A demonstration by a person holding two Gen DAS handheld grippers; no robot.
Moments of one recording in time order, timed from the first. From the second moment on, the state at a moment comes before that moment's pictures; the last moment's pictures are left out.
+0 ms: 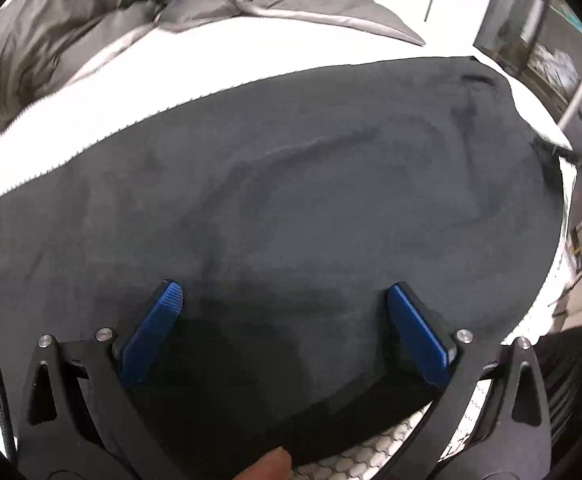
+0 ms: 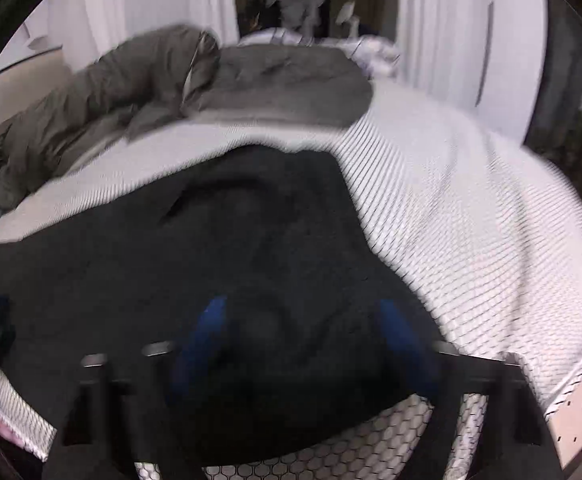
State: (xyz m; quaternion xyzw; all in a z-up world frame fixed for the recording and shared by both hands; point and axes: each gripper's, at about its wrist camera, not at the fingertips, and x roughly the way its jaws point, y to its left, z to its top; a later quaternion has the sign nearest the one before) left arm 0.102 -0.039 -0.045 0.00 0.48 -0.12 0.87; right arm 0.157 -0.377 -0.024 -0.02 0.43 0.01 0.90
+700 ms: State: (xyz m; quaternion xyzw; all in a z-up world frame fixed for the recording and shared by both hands) left arm 0.189 -0.025 -0.042 0.08 0.50 -0.06 0.86; right arm 0.216 -0.219 -0.061 -0.17 0.46 0.07 0.87
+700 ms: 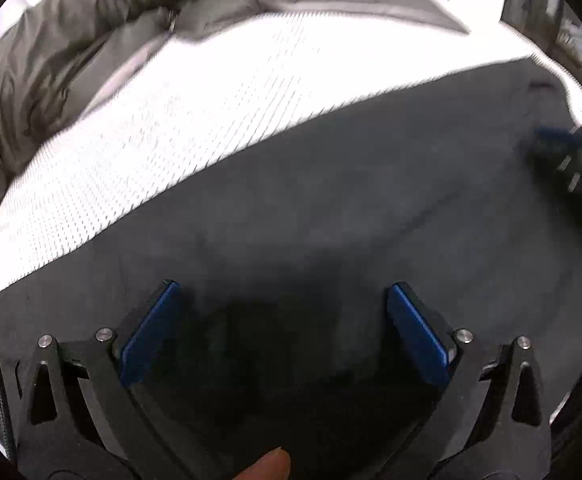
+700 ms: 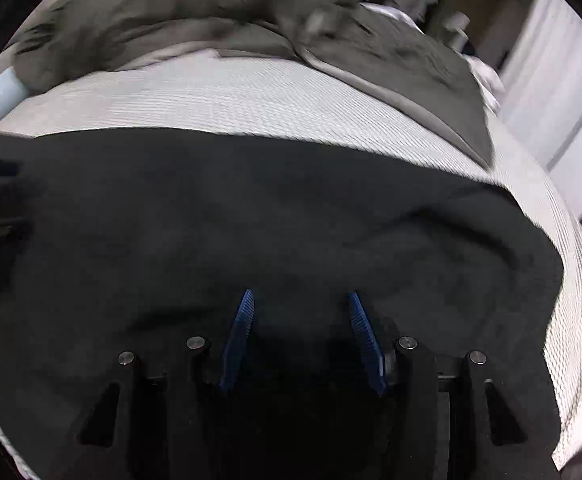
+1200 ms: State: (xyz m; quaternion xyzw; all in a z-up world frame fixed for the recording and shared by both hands) left arm 0.202 0.078 -0.024 -0.02 0.48 0.02 0.88; right arm 0.227 -0.321 -0.009 -0.03 0.42 -0.03 0.91
